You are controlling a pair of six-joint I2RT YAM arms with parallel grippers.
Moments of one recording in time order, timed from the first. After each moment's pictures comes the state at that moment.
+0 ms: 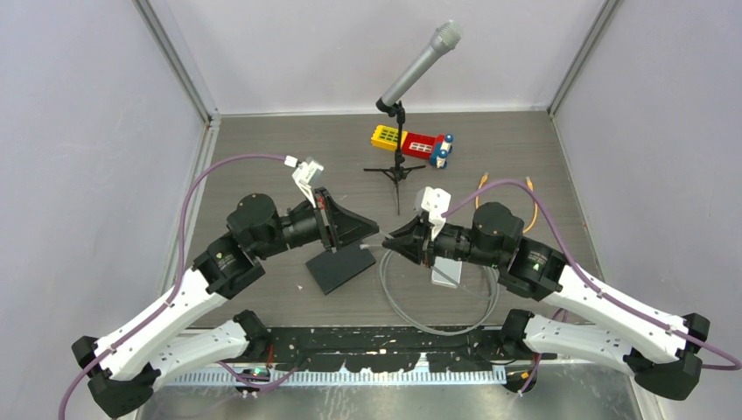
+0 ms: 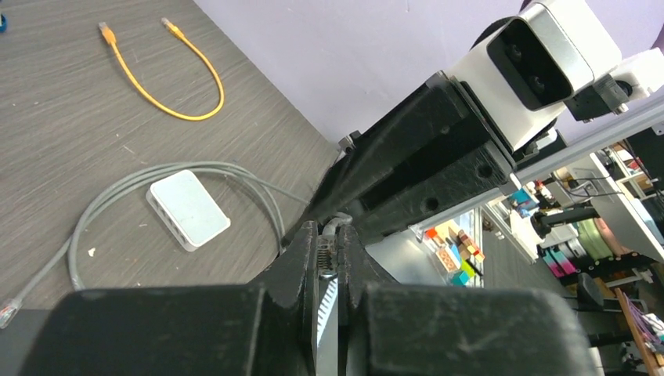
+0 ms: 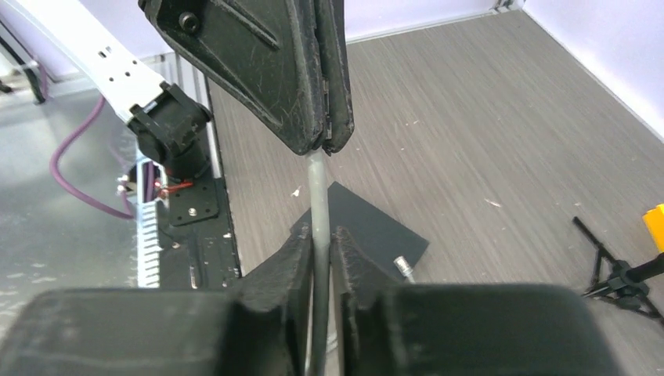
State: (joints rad) left arm -0.85 0.82 0.95 -0.13 0.34 -0.70; right arm 1.00 0.85 0.91 -0.18 -0.26 -0.03
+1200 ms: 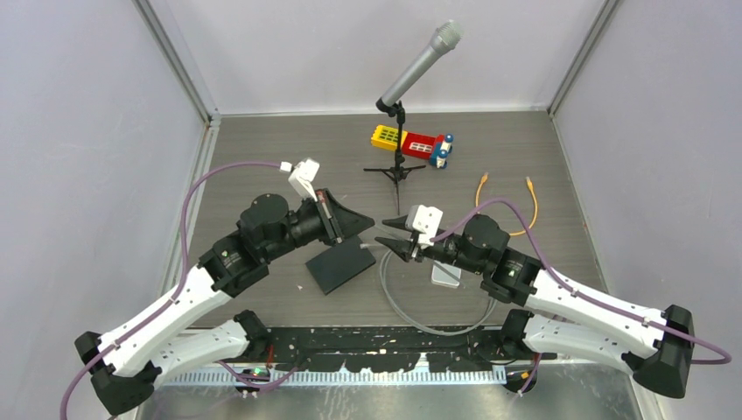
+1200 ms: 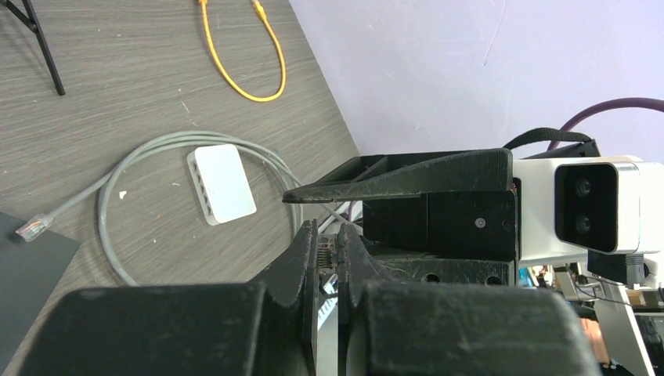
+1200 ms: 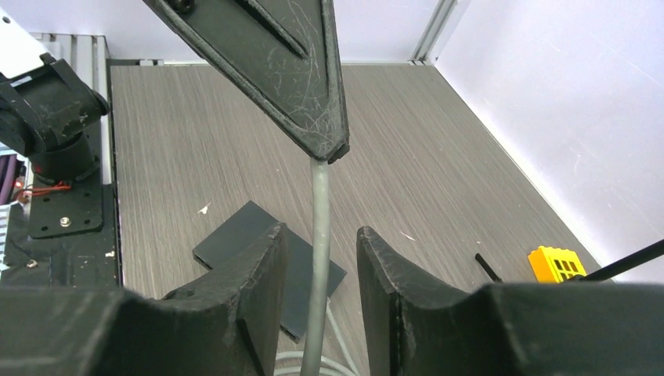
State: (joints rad) left arm -0.86 0.84 0.93 -0.24 0.12 -0.88; right arm 1.00 0.87 0.70 0.18 -0.17 -0.27
